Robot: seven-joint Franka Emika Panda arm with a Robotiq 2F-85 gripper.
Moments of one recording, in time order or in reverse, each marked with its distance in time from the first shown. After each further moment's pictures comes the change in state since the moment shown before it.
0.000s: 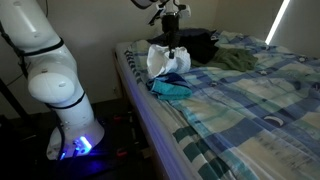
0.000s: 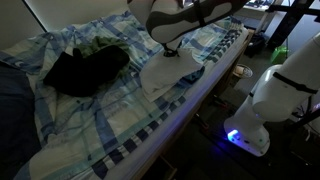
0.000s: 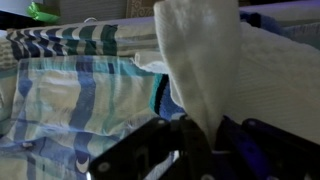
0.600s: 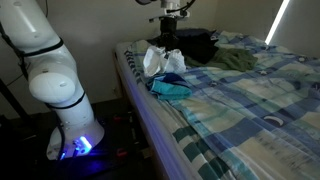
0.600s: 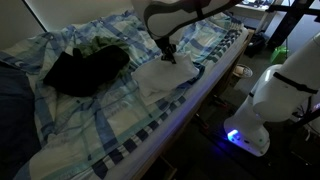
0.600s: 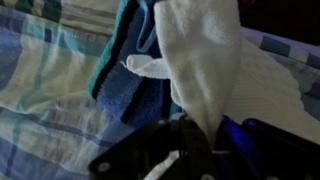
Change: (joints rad) arm 0.016 -0.007 -0.045 -0.001 0.211 0.064 -0.352
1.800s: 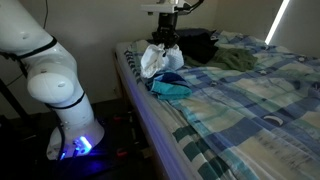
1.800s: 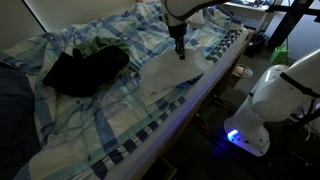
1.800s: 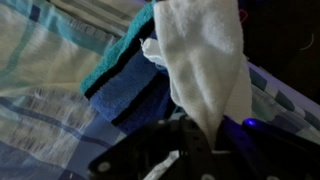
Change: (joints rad) arm -0.029 -0.179 -0.104 -0.104 0.131 0.027 -0.408
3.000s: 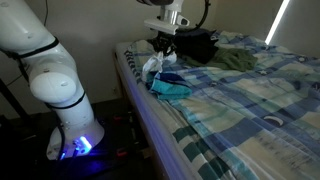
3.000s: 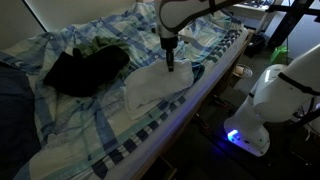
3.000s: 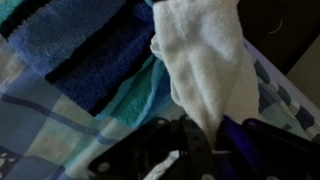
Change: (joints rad) arm 0.051 0.061 -0.025 -0.077 0.184 0.204 -0.147
